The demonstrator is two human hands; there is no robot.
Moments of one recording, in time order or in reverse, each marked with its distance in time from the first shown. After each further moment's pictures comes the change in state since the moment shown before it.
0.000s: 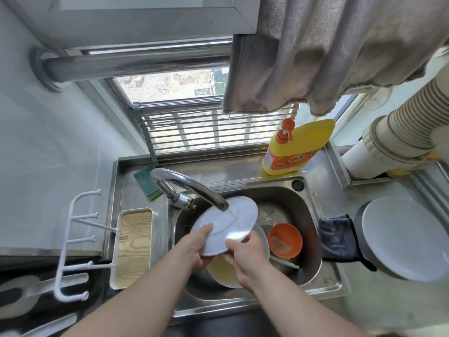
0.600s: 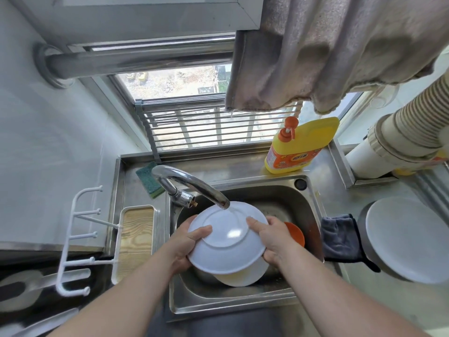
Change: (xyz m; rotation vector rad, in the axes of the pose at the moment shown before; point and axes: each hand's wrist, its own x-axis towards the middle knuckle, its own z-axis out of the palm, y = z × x) left_hand -0.005 0.007 -0.038 0.244 -0.257 0.372; right_hand 0.035 -0.047 -0.038 -0.132 0.075 -0.009
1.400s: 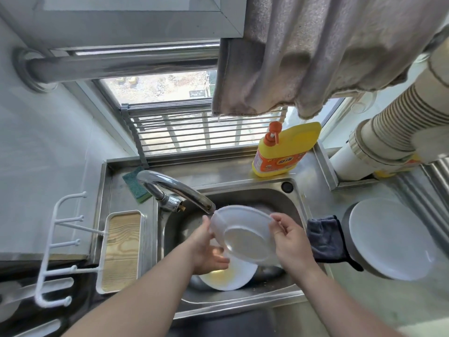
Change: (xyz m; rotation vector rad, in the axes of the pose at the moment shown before) left_hand 0.020 -0.008 0.071 -0.151 -0.049 -0.424; right_hand -0.032 -0.011 -0.071 -0.519 0.057 -0.710
